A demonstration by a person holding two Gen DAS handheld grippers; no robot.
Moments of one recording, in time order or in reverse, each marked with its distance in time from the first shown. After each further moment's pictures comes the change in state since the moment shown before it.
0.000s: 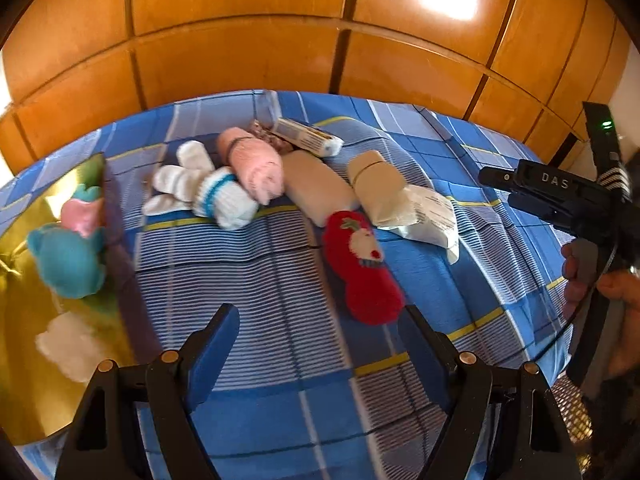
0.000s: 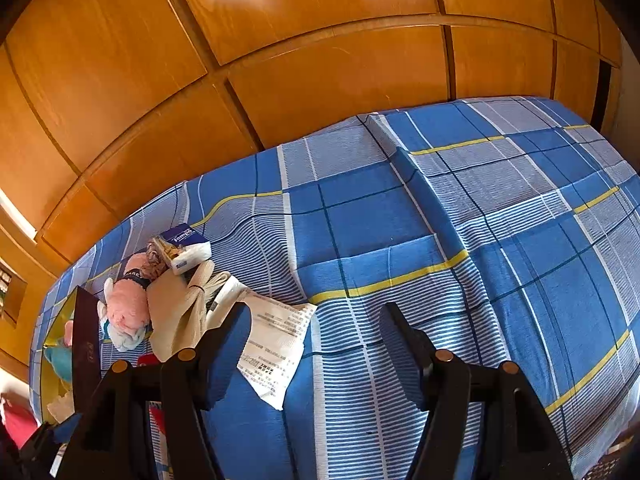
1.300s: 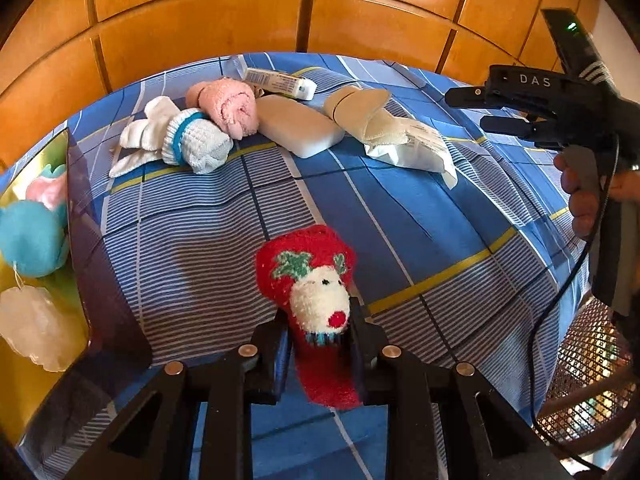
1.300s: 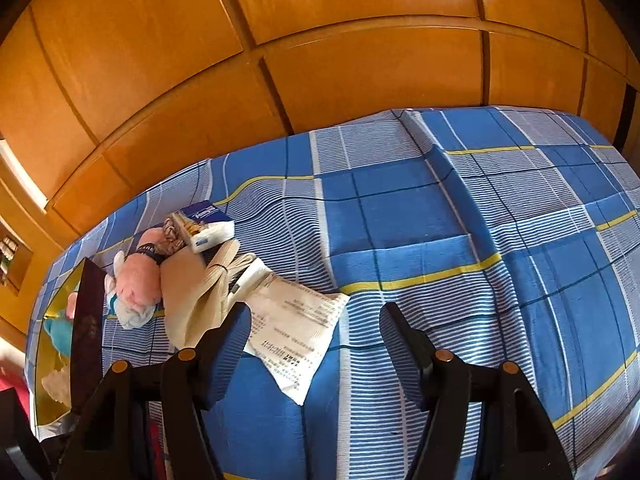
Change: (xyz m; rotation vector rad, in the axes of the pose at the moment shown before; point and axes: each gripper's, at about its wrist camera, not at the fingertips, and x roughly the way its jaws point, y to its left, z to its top) left arm 0.036 0.003 -0.040 0.125 0.071 -0.074; right arm 0.011 0.020 -0.008 -0.093 0.030 0.050
